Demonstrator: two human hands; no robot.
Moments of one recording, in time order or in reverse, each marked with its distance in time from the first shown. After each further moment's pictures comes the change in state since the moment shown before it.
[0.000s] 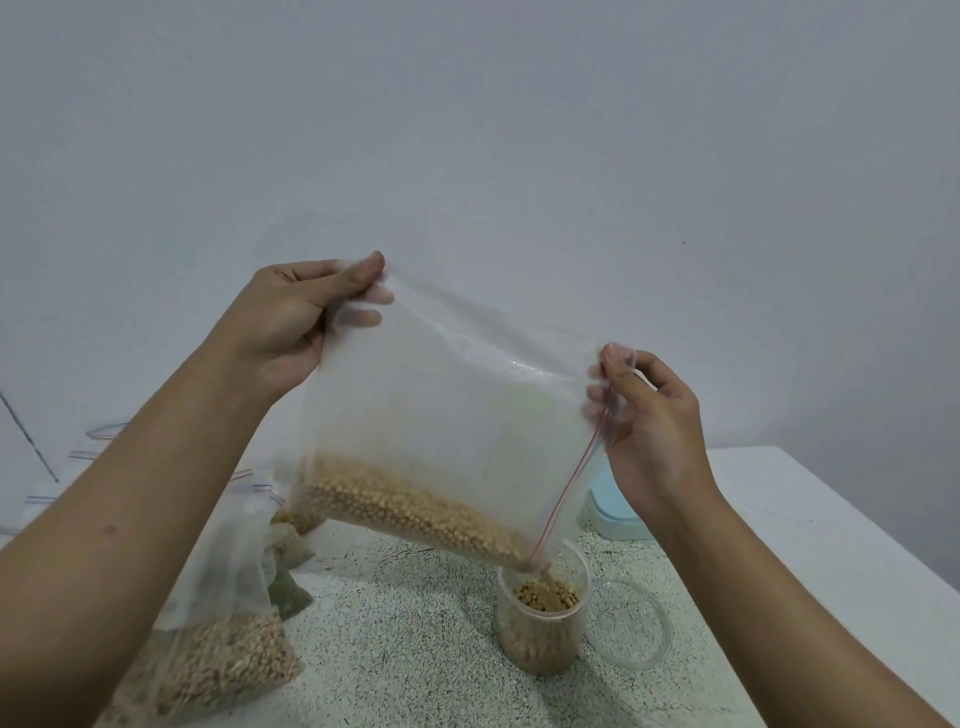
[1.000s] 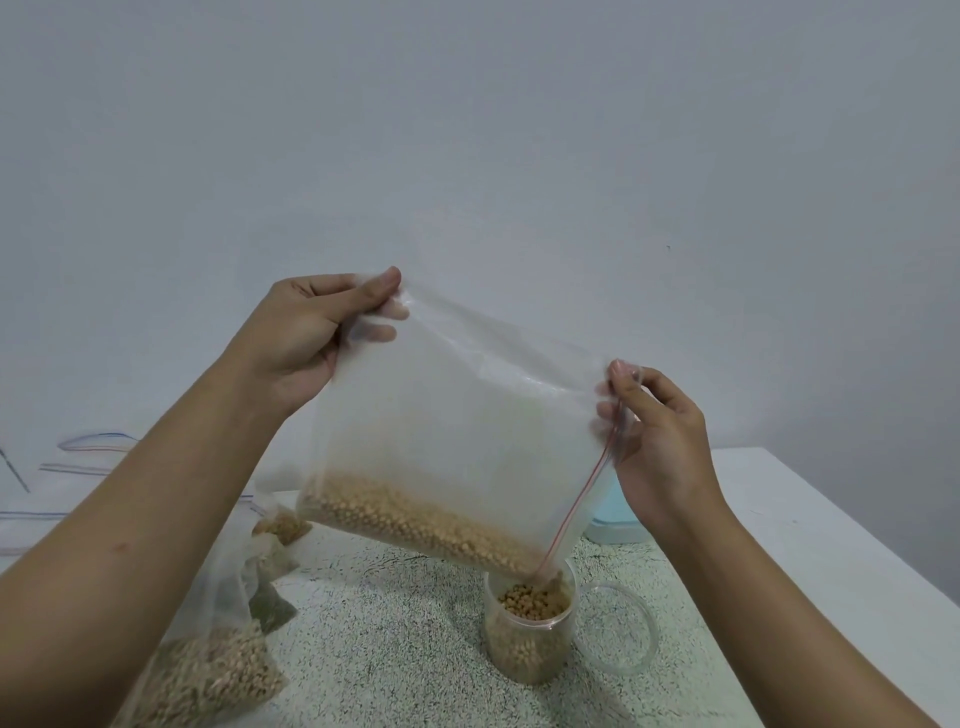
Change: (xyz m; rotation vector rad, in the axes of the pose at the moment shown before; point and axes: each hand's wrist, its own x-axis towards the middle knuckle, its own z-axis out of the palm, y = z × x) left_hand 0.003 -0.010 0.020 -0.008 -0.043 -0.009; right_hand 0.001 -0.005 -0.018 -0.006 0.053 0.024
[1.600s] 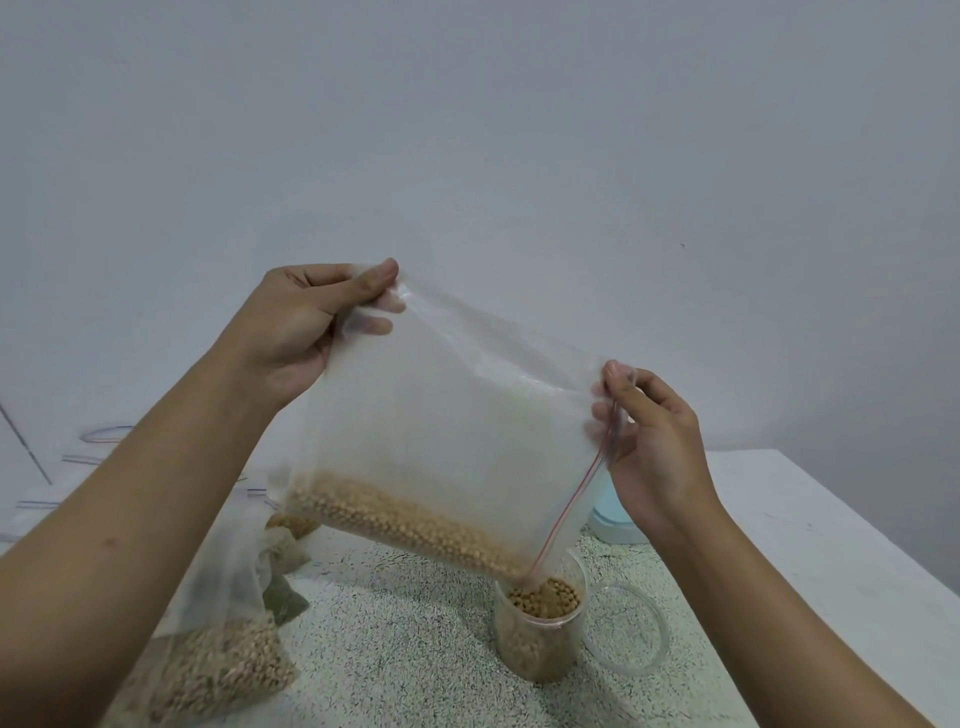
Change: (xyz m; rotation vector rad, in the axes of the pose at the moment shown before) left_hand -0.003 0.006 -0.010 0.049 0.009 0.049; right_hand -0.002 0.008 0.010 0.008 -0.021 0.033
